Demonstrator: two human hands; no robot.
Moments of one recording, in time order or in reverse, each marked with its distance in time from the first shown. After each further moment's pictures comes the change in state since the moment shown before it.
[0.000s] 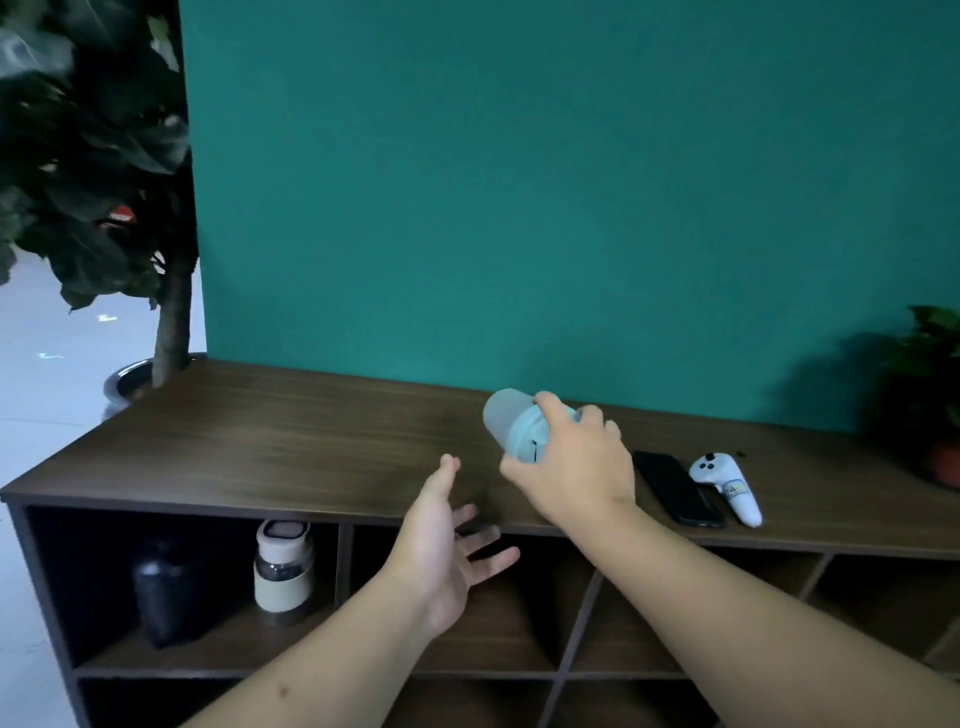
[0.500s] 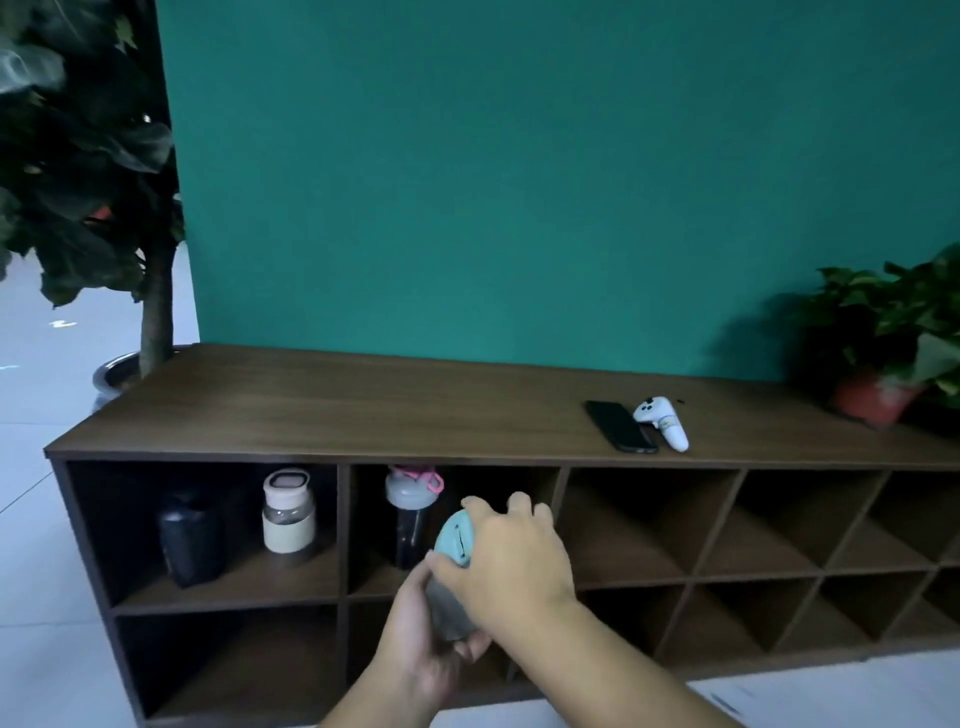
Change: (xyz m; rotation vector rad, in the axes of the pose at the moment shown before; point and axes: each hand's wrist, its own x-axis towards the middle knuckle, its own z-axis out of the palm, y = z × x) left_hand -0.063 -0.111 -0.080 -0.137 0.056 -0.237; right_hand -0.180 -0.024 0.003 0.022 -0.298 -0.010
